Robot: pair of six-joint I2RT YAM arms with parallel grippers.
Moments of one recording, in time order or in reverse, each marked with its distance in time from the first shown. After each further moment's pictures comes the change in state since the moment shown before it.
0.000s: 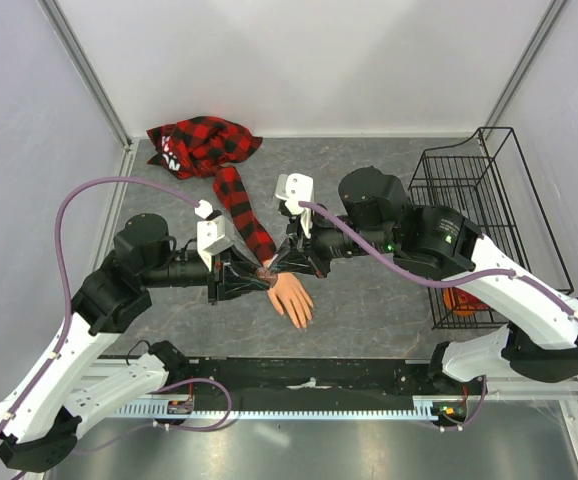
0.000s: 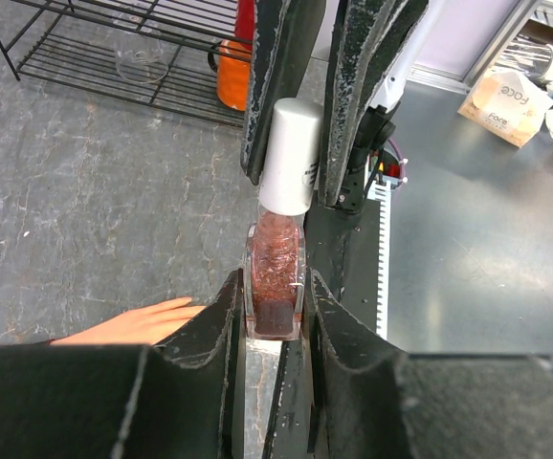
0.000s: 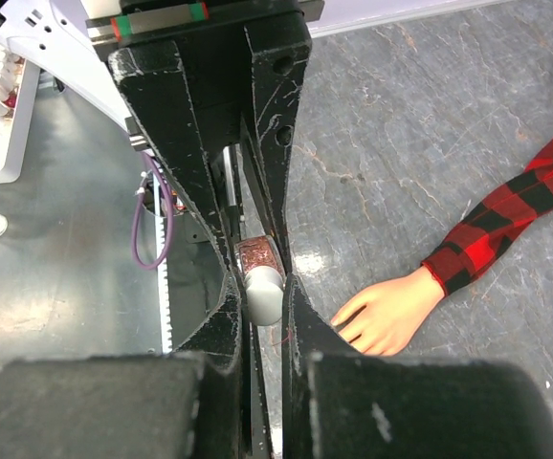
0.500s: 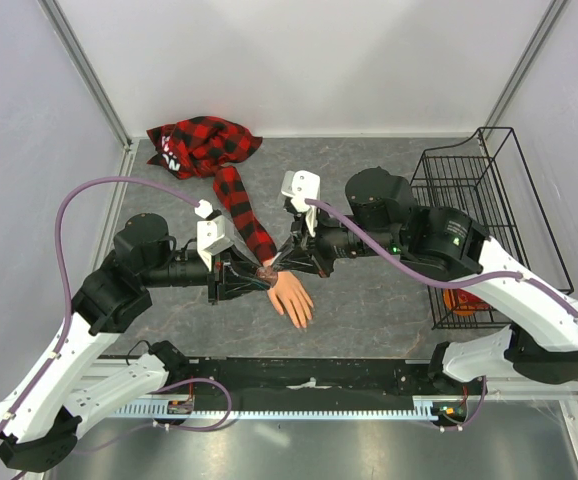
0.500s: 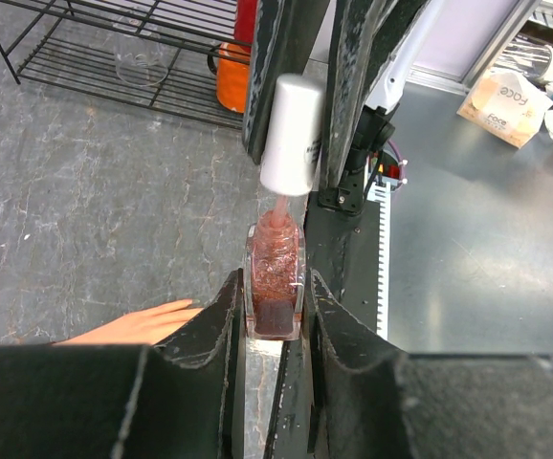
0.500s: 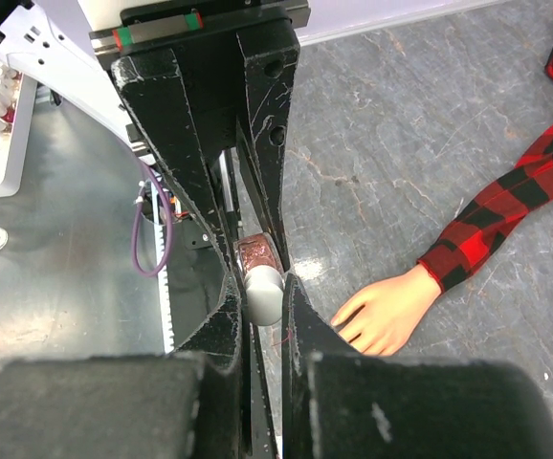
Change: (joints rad) left arm 0.000 0.000 0.000 0.007 0.003 0.000; right arm 0.004 -0.016 0.002 -0.002 0.036 0.026
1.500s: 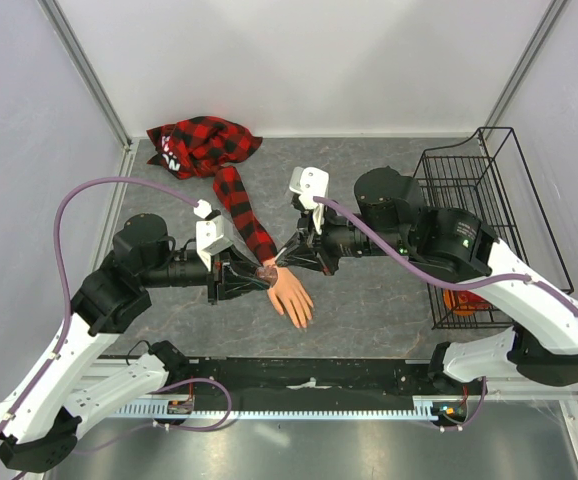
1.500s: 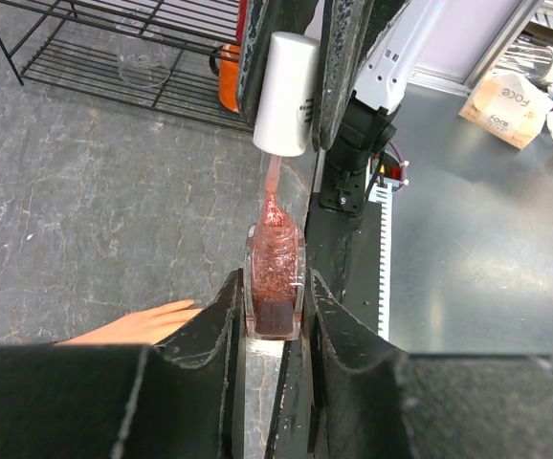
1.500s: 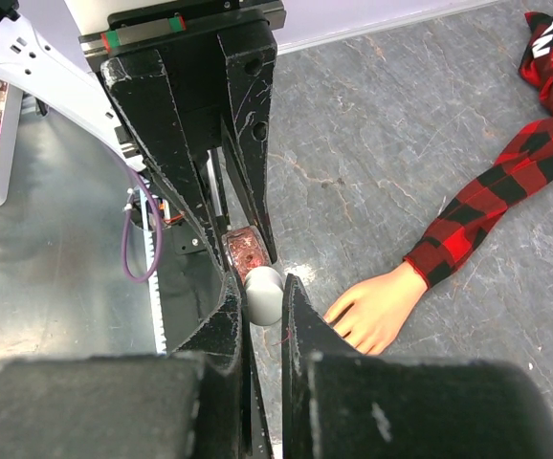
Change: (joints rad) left arm 0.000 -0.003 0.000 0.000 -0.003 0.000; right arm 0.000 -0.024 0.000 -0.002 0.040 0.003
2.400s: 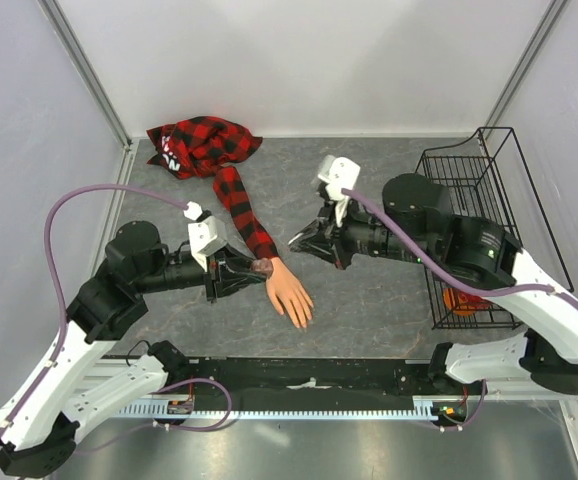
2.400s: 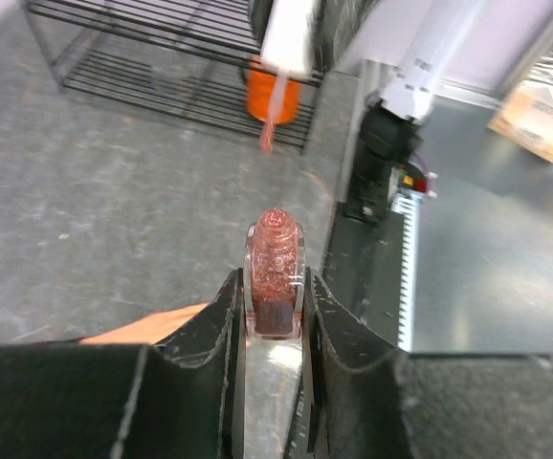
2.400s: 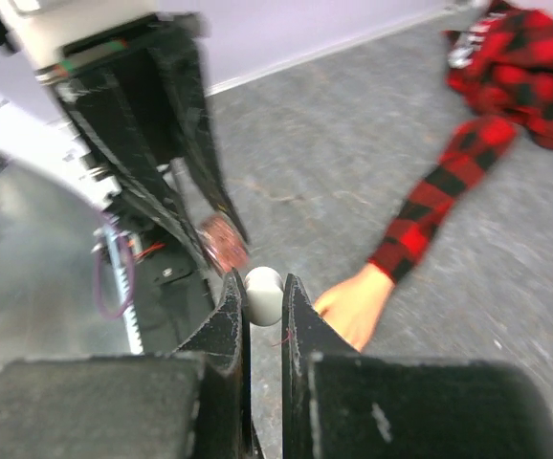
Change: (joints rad) left arm 0.000 -0.034 -0.021 0.031 -0.070 0.000; right arm 0.000 -0.068 -0.039 0.044 0.129 0.044
